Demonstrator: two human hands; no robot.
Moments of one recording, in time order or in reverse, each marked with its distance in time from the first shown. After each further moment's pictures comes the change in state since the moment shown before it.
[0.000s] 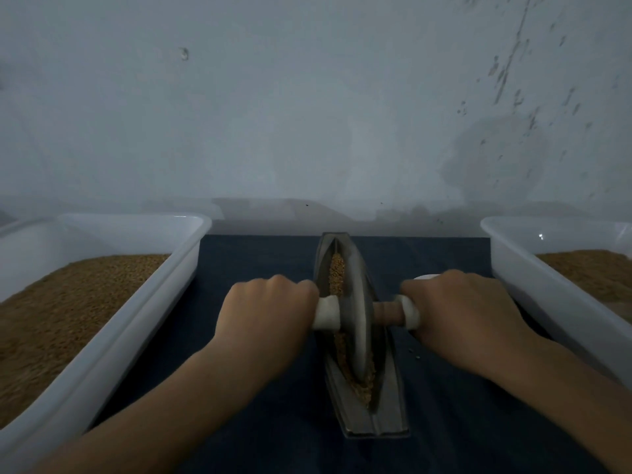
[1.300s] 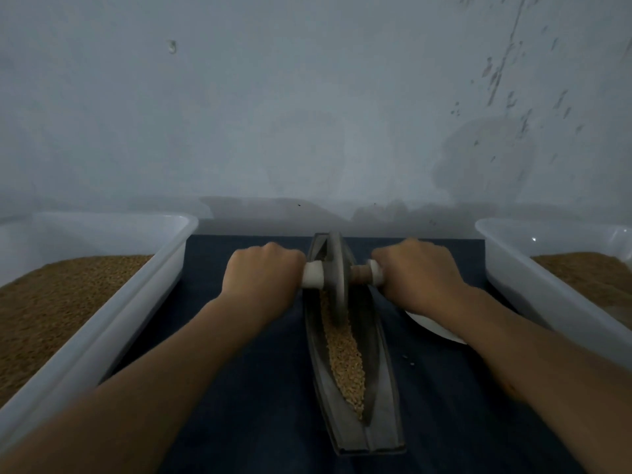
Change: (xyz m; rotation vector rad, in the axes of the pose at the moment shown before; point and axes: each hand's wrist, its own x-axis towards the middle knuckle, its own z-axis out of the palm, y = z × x) left_hand 0.060 -0.017 0.026 -0.032 0.008 -0.083; right_hand 0.076 0.001 0.026 0.038 -0.006 0.031
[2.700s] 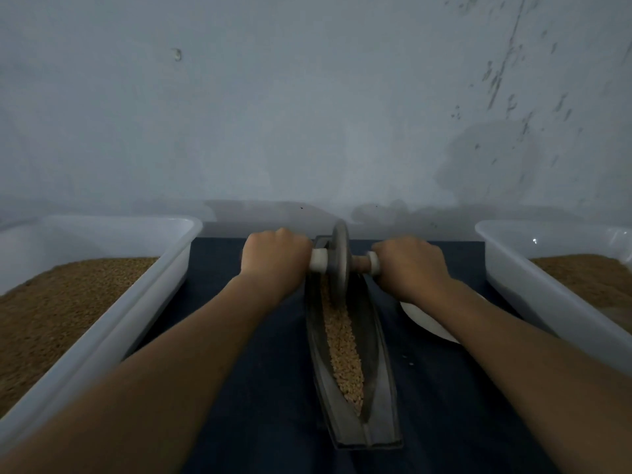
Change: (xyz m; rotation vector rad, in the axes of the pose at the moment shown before) left_hand 0.030 0.006 -0.005 0.088 -0.031 -0.015; right_hand 0.019 -0.003 0.005 0.044 -0.047 0.082
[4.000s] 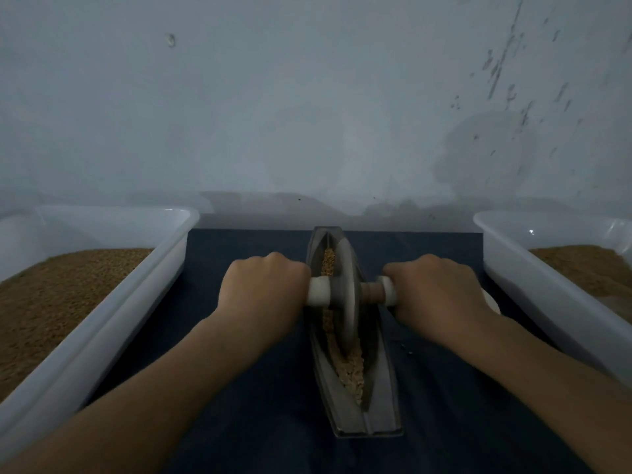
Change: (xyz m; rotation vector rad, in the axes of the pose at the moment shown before) left_hand -0.063 0.007 -0.021 -0.007 -0.053 0.038; right_hand -0.068 0.002 -0.014 -0.034 0.045 -0.051
